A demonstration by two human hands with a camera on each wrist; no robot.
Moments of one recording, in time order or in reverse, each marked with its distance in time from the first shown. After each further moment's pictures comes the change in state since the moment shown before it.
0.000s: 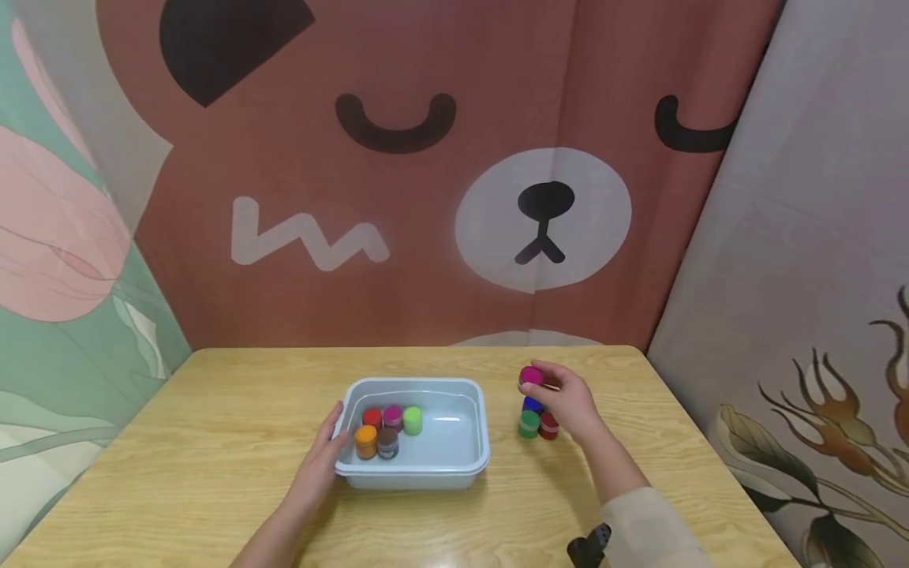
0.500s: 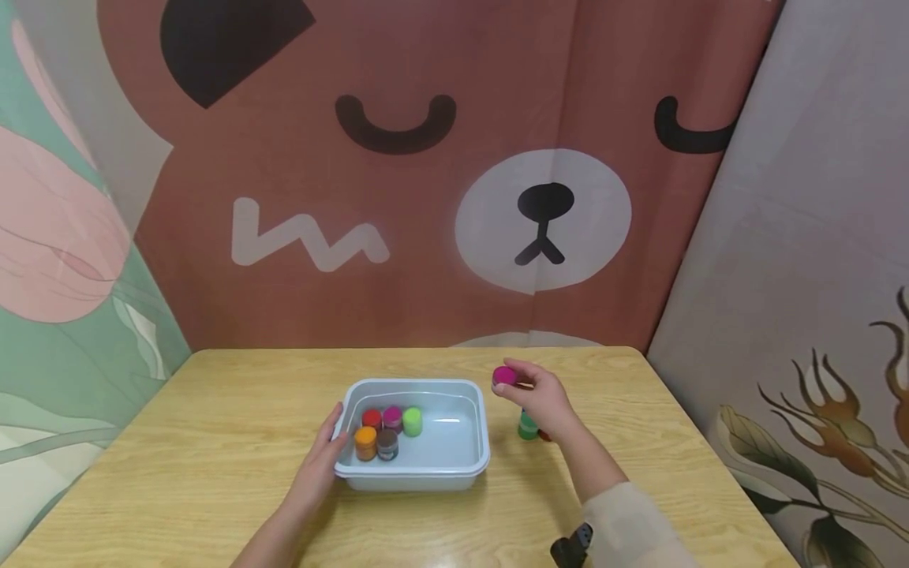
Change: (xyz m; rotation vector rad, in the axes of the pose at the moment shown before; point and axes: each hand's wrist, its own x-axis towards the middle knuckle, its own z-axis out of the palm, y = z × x) left_hand 0.000 0.001 0.000 0.017 0.010 -0.005; right_hand 0.003 -0.022 0.025 0.018 -0.055 -0.024
